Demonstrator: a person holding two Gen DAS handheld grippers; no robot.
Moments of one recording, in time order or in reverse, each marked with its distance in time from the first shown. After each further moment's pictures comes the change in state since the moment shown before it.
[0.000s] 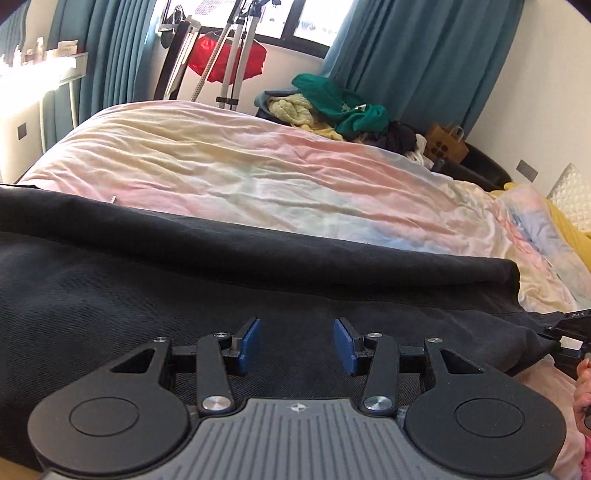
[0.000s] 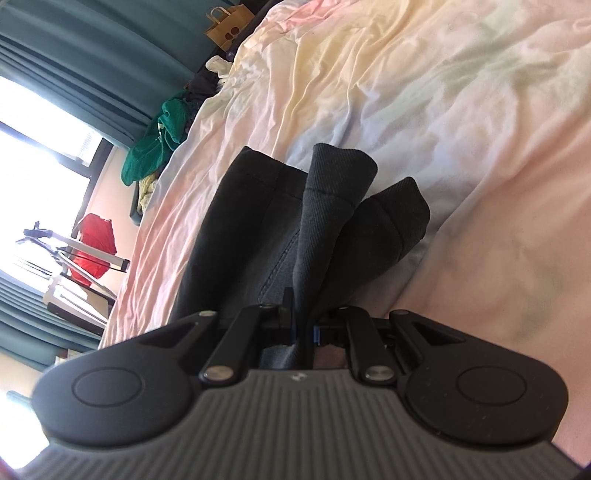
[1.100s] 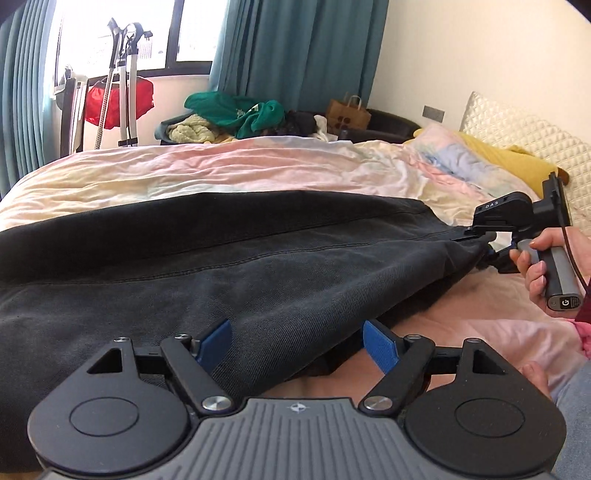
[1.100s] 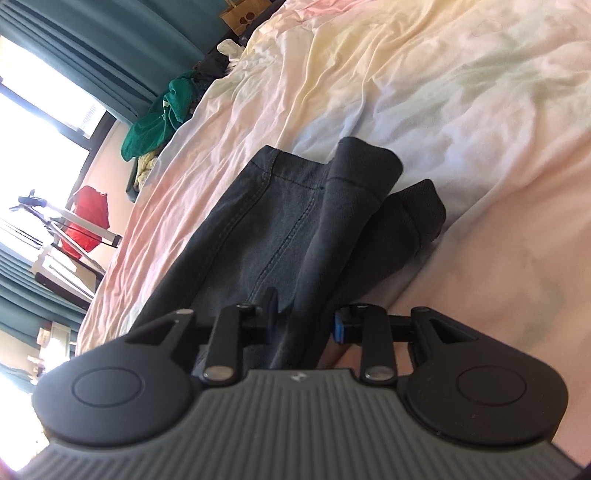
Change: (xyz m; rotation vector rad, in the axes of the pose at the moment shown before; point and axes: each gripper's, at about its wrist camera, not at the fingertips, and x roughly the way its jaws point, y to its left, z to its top) left arm -0.024 -0.046 -0.063 0.321 -0.073 -0.196; right arm 0.007 0.004 -0.003 -0.045 0.055 0.009
